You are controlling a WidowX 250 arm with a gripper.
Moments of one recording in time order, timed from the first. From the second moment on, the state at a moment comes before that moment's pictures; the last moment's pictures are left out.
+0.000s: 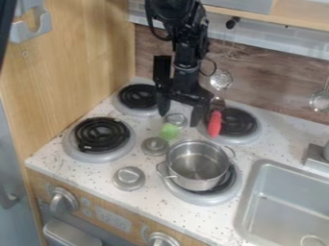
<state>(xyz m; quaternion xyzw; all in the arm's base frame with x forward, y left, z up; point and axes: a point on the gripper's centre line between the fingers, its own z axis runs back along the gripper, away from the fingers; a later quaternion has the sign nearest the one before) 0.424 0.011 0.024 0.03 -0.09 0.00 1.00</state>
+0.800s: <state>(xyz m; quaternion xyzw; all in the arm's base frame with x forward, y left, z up) 0.429 0.025 -0.020 0.03 -0.03 0.05 1.00</state>
